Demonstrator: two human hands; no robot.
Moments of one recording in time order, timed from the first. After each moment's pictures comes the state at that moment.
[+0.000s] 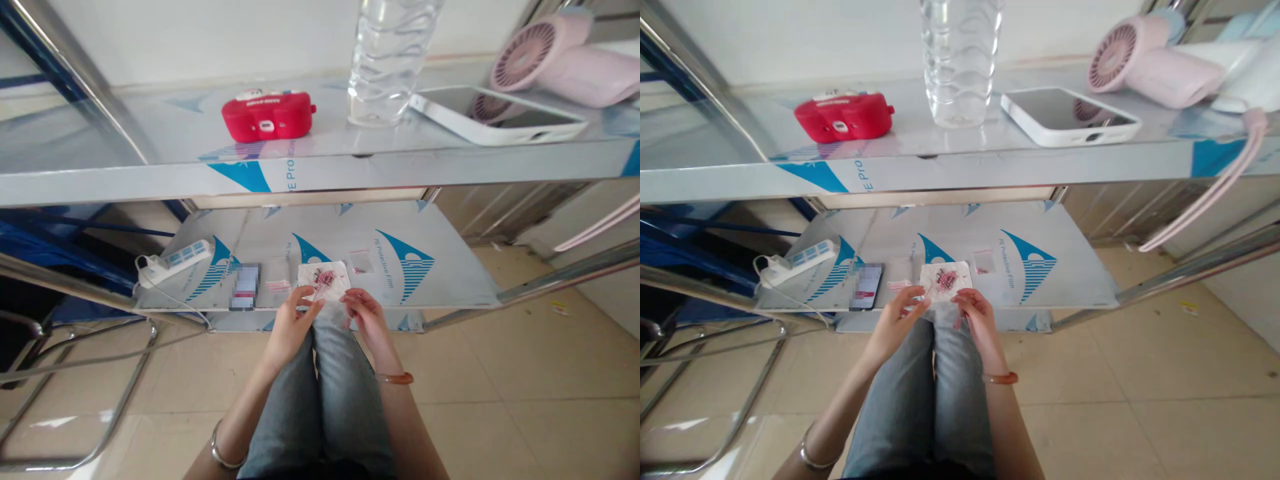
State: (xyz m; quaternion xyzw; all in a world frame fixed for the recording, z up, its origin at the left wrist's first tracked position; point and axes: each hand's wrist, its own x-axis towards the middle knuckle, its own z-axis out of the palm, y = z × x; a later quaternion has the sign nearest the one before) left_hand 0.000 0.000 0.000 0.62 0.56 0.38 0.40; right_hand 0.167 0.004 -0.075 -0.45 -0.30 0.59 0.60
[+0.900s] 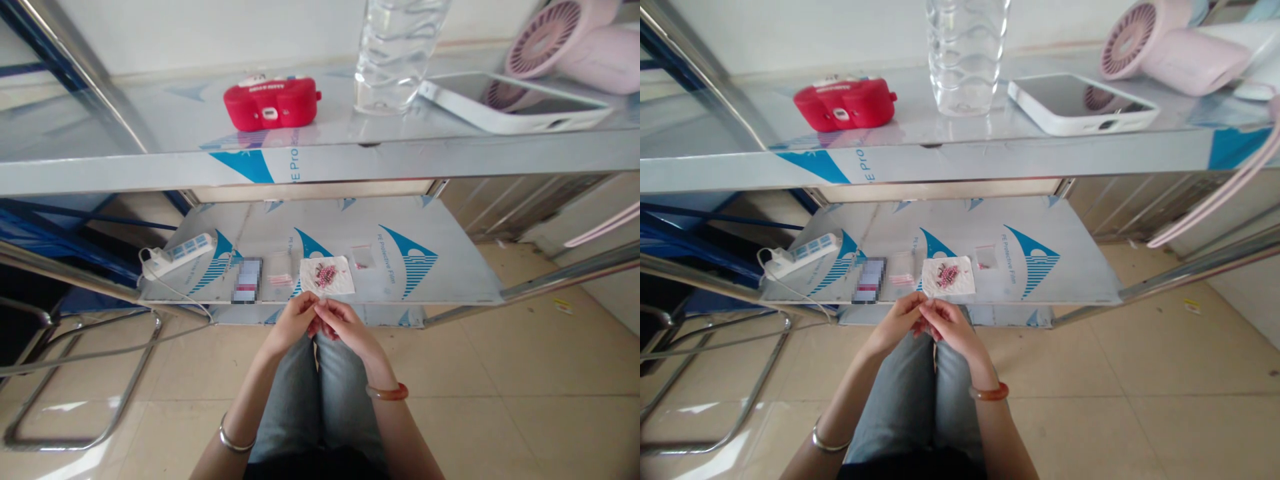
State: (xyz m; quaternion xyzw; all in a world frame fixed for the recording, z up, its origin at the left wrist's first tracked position) left_hand -0.003 -0.003 -0.019 0.51 0.45 0.34 0.65; right_hand 0.130 -0.016 -0.034 -0.39 -0.48 0.68 0.39
